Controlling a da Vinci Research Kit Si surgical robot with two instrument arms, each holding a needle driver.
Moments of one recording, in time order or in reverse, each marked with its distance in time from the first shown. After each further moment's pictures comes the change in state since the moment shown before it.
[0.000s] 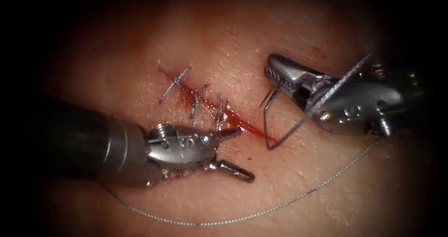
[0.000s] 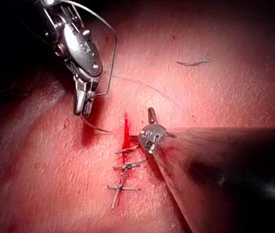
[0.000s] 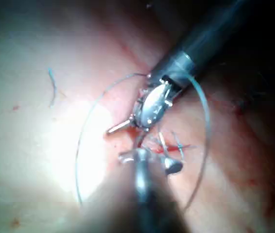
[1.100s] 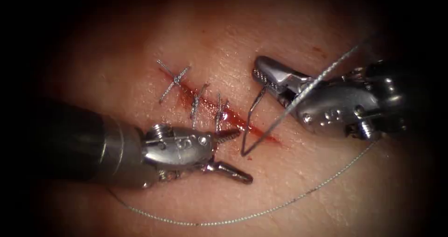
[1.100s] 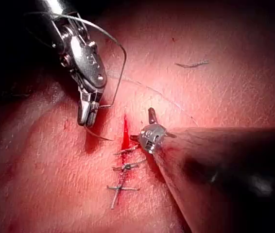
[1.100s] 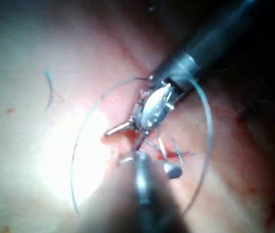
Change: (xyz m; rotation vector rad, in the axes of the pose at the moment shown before) right arm 0.000 -0.001 0.002 -0.005 -0.022 -0.034; left arm 0.000 0.000 -0.001 -0.009 -0.004 -0.002
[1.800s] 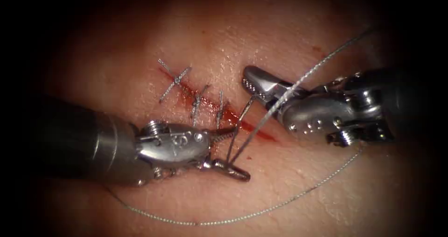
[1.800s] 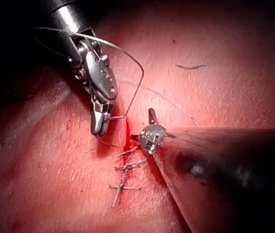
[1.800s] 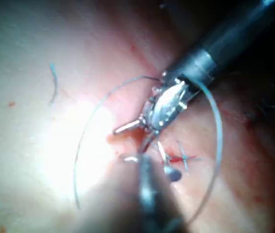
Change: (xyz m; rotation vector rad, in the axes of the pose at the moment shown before) right arm 0.000 -0.003 0.001 0.032 0.006 -0.078; left arm 0.001 0.000 -0.001 -0.009 0.001 -0.005
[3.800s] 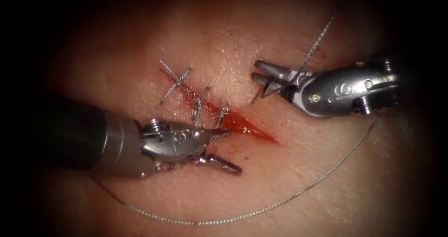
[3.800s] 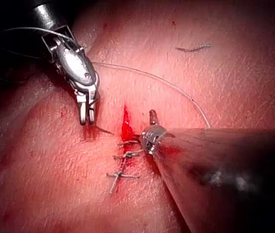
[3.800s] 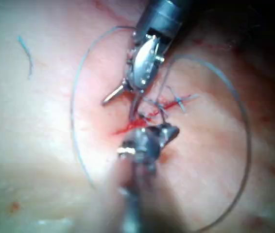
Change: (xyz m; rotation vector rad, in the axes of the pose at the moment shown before) right arm -0.004 0.001 0.001 0.109 0.140 0.595; left arm -0.004 -0.003 0.001 0.010 -0.071 -0.002
